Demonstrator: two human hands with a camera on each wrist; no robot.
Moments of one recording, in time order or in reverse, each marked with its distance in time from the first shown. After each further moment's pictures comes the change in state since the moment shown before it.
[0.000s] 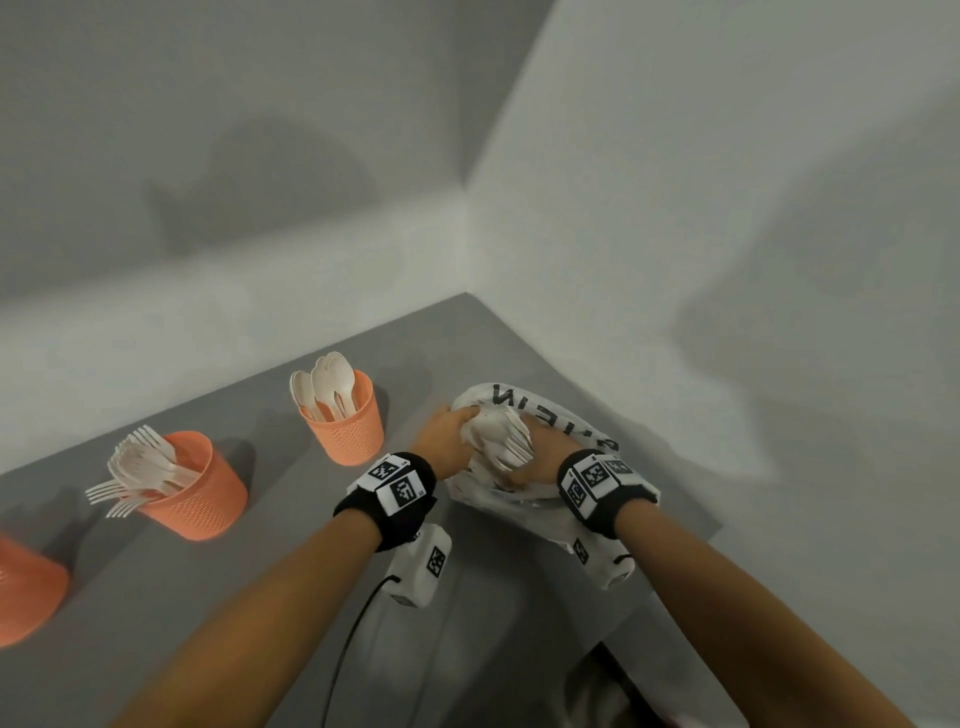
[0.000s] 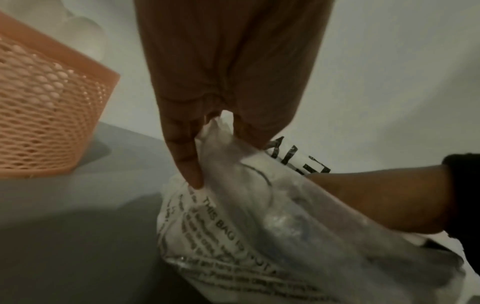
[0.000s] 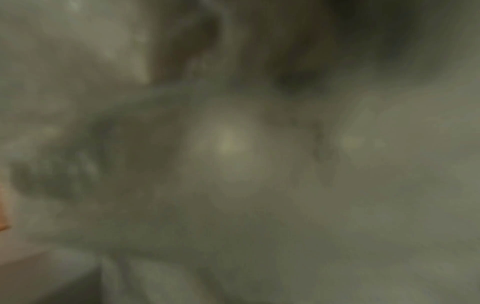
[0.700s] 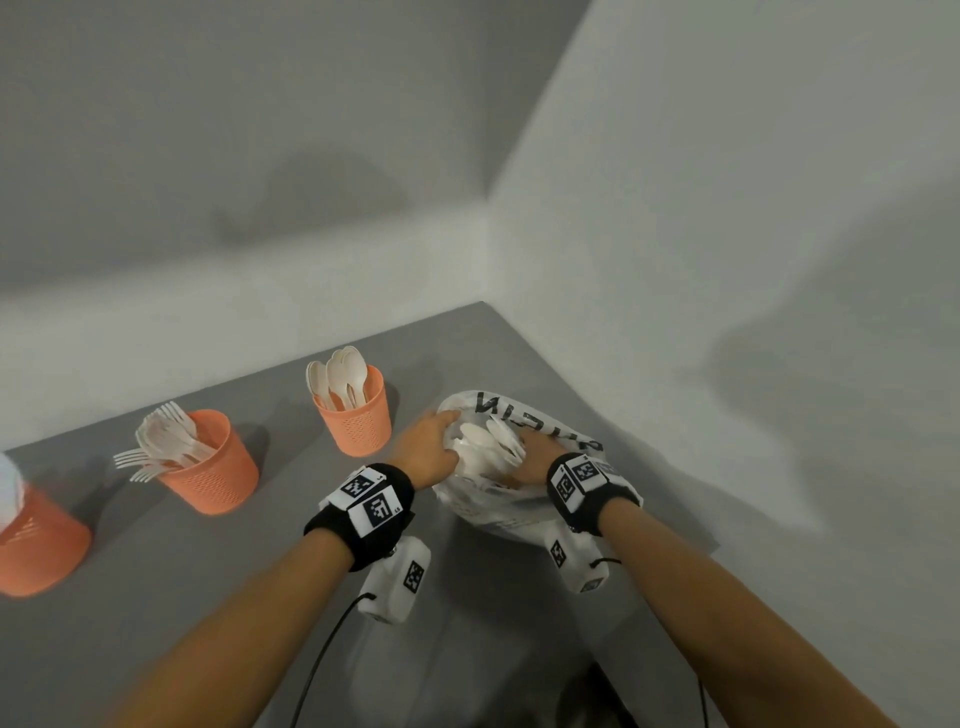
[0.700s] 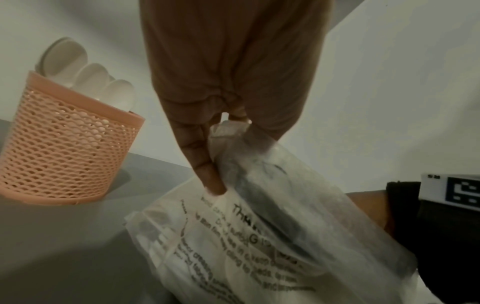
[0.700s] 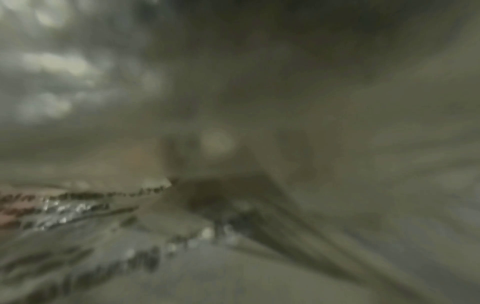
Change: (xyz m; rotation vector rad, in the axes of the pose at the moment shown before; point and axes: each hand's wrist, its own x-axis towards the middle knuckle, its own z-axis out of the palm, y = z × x) left_hand -0.032 -0.010 -0.002 -0.055 0.119 -0.046; right_hand -0.003 -0.011 0.003 -0.024 -0.104 -0.058
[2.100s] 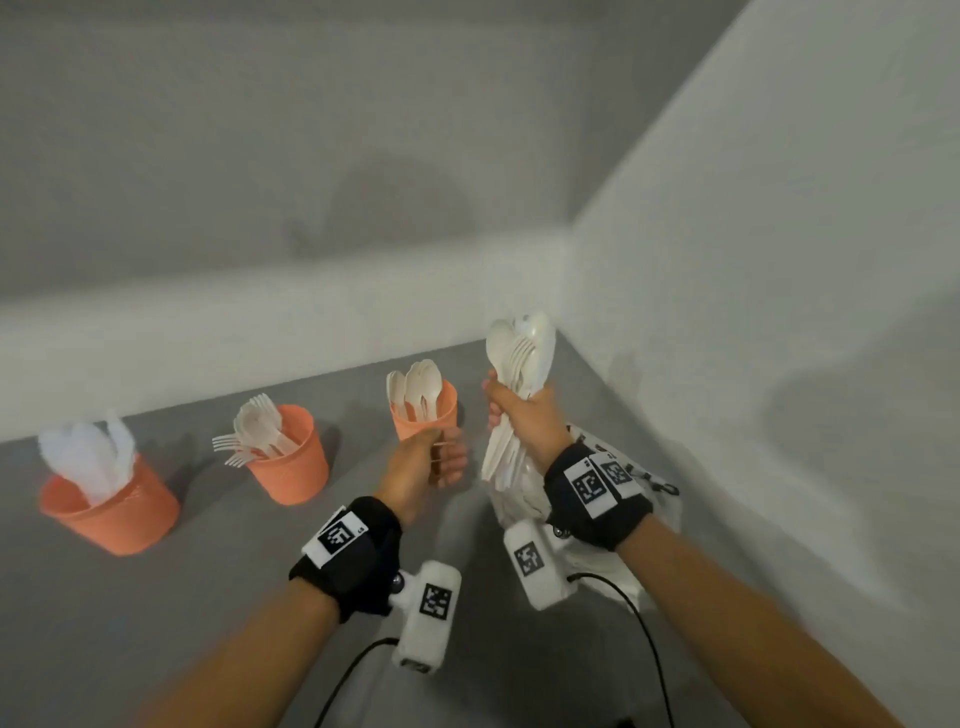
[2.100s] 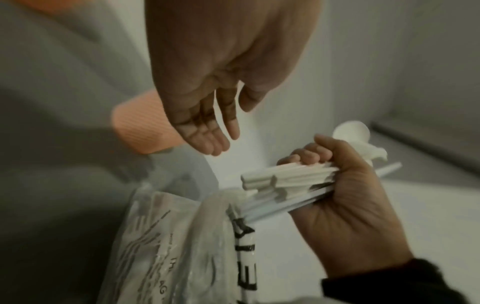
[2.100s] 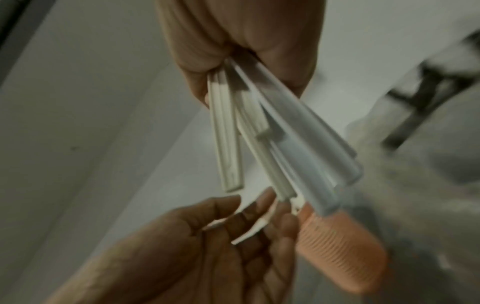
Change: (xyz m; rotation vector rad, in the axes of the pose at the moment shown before) left_hand -0.037 -0.043 -0.038 -1.280 0.251 -0.318; right_hand -0.060 -0.140 -0.046 1.195 0.238 -0.442
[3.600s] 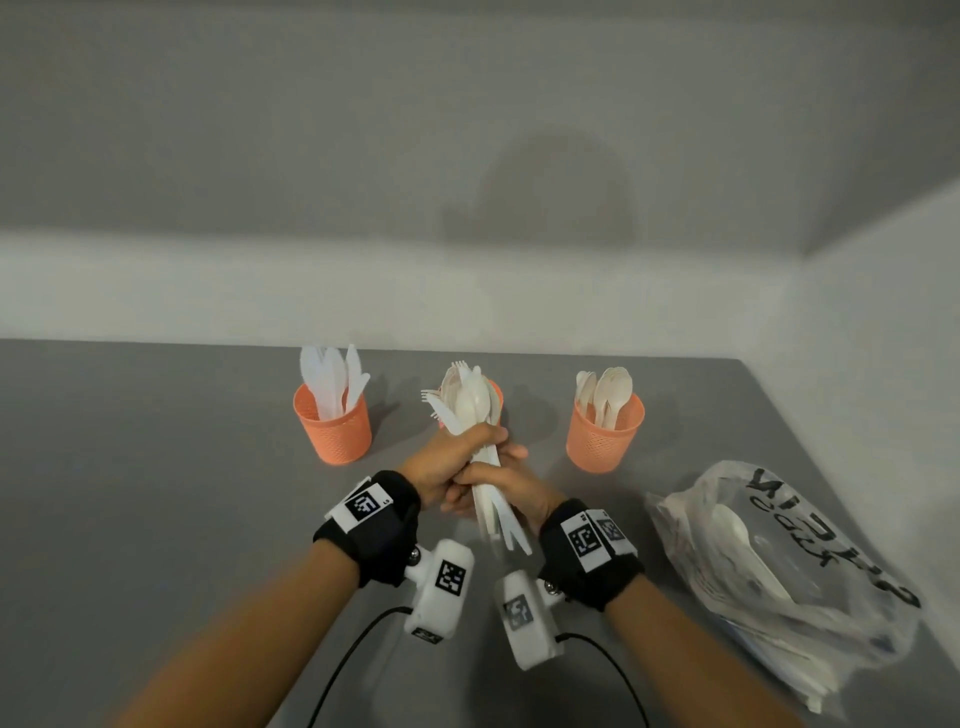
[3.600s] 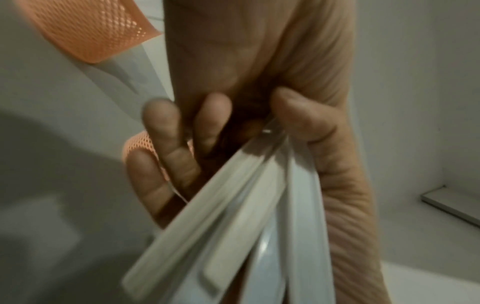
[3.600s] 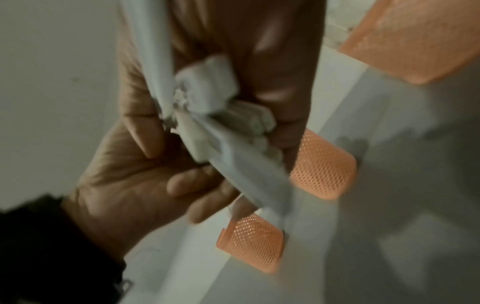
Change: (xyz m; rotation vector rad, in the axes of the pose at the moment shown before) left_hand -0.056 0.040 -0.151 0.140 -0.048 0.037; right_hand -0.055 0.041 0.181 -0.060 -0.769 0.435
